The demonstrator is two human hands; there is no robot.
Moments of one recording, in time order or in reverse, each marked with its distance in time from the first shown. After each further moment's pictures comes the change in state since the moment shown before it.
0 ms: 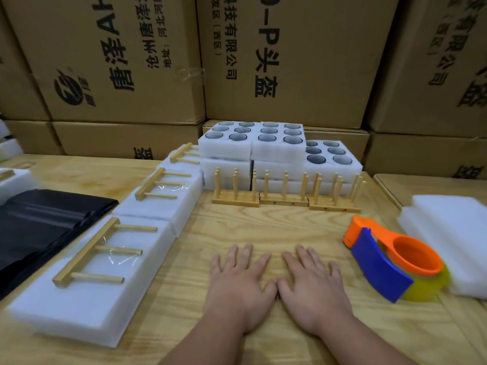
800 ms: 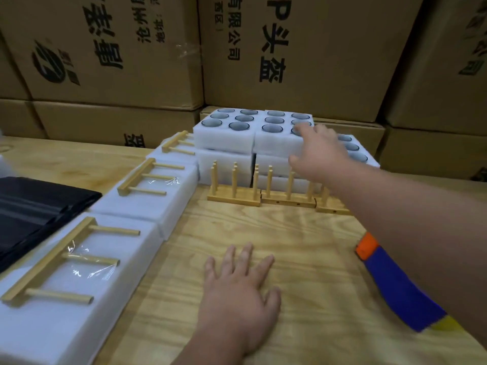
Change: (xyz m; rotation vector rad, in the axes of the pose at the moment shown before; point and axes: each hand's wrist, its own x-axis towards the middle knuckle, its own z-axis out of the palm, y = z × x) left_hand 0.015 0.000 0.006 -0.041 0.083 0.014; right_hand 0.203 -0.012 -0.159 -0.036 0.387 -0.066
